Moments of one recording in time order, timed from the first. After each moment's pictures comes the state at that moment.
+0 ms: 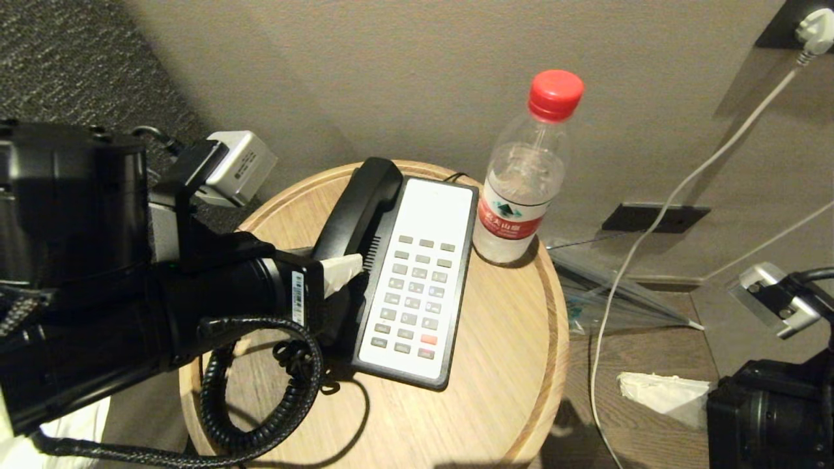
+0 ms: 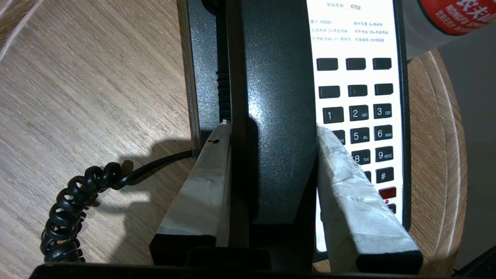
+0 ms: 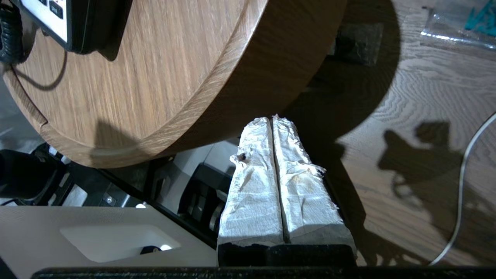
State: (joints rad) left arm -0.78 1.34 -0.89 -0.15 0.21 -0.16; right arm 0.80 1.15 -0.56 -0.09 -0.11 0.37
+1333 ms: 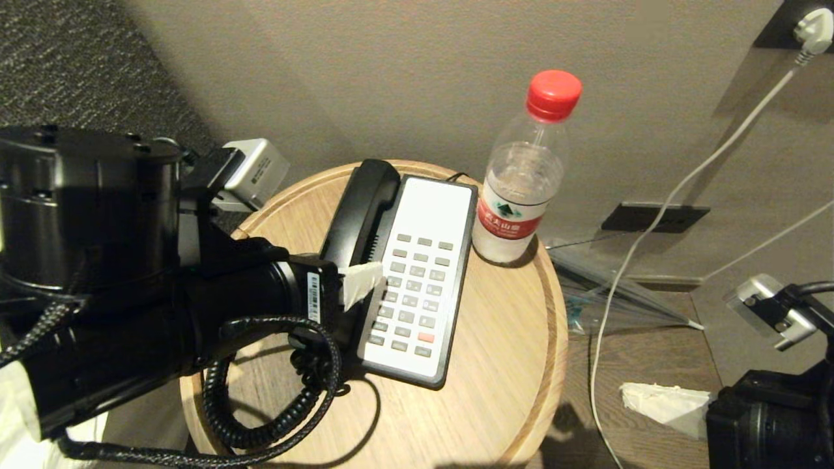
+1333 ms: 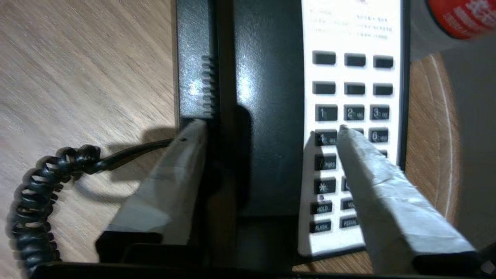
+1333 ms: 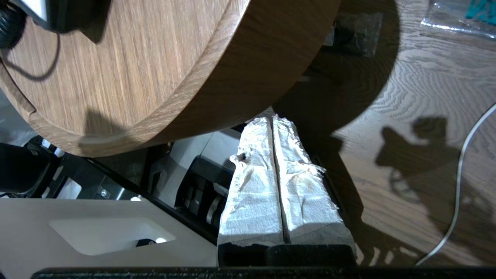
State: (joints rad) left arm -0.77 1.37 -0.91 -0.12 0.26 -0.24; right arm 0.80 1.14 -0.53 -0.09 -0.10 0.37
